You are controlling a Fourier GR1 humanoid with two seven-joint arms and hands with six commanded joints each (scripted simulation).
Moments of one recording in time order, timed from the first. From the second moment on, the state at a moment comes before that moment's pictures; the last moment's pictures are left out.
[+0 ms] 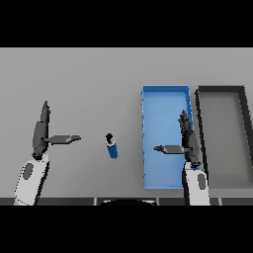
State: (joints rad) left arm -0.11 0.43 -0.16 -1.48 0.24 0.26 0.01; right arm 0.00 0.00 0.00 -1.57 0.00 0.00 0.00
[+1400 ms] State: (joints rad) left arm -0.01 0.56 -0.48 -1.64 0.13 -0.19 -0.05; right arm 0.10 -0.15 0.08 -1.71 0.17 0.04 -0.08
